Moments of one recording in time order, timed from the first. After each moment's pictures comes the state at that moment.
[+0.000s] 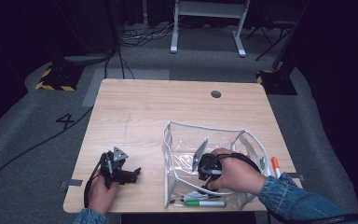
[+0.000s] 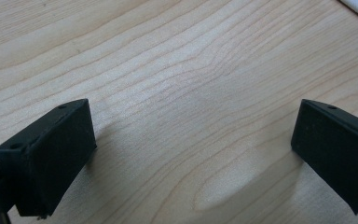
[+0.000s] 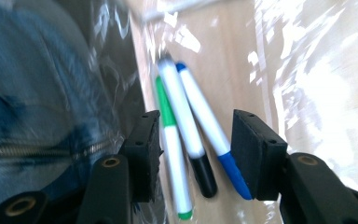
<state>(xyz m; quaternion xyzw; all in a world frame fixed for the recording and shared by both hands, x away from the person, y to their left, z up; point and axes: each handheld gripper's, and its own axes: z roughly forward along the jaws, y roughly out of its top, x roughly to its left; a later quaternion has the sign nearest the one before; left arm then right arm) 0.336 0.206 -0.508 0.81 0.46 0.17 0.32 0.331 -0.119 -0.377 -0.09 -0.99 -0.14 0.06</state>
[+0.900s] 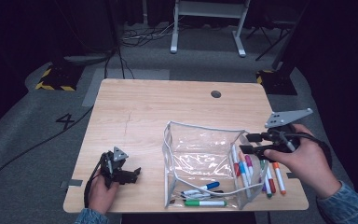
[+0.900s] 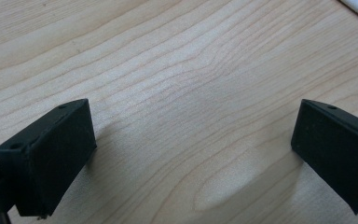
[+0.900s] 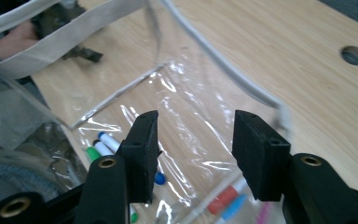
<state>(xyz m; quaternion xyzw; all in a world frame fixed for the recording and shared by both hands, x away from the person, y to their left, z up) 0.336 0.206 -0.508 0.81 0.46 0.17 0.32 0.335 -0.263 -0.277 -0.31 -0.88 -0.36 -0.10</state>
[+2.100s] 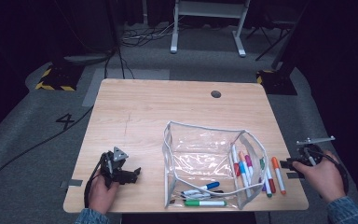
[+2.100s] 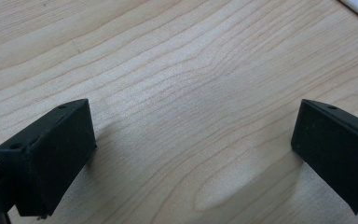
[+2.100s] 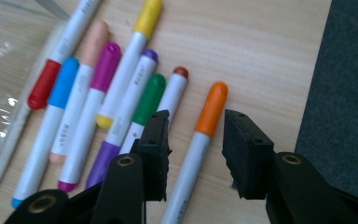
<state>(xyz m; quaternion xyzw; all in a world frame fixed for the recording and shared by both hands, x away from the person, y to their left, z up) 0.336 0.206 -0.508 0.81 0.46 0.17 0.32 0.352 -0.405 -0.413 -0.55 -0.80 -0.22 -0.11</state>
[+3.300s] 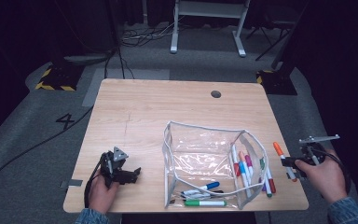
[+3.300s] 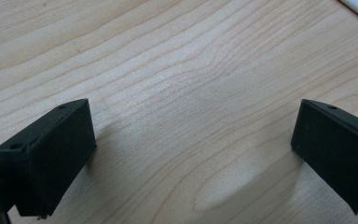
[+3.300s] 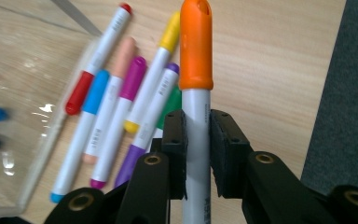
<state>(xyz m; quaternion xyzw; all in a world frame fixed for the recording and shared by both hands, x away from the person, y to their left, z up) 0.336 0.206 -0.508 0.81 0.46 0.17 0.32 0.346 -0.397 -0.385 -0.54 -0.80 -0.25 -0.10</state>
